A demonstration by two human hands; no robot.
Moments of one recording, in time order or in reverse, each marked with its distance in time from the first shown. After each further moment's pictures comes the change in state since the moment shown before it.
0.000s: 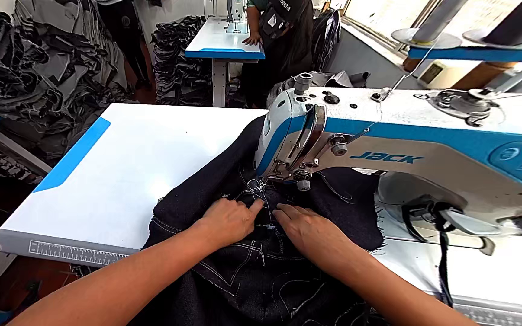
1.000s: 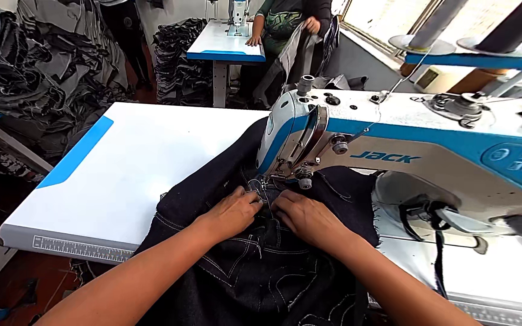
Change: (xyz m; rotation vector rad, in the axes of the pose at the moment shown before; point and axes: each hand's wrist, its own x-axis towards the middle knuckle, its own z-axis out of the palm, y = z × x) left_hand 0.010 -0.019 0.026 -0.167 0.309 0.244; right_hand 0.020 0.025 0.006 0.248 0.072 -0.003
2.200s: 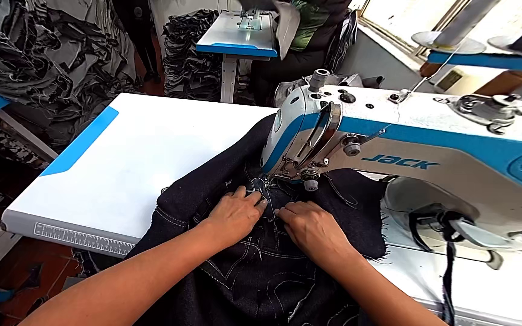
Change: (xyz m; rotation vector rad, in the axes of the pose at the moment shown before) left_hand 0.000 0.027 -0.012 0.188 -0.150 -0.187; right_hand -0.016 -0.007 0.014 -0.202 0.208 -0.125
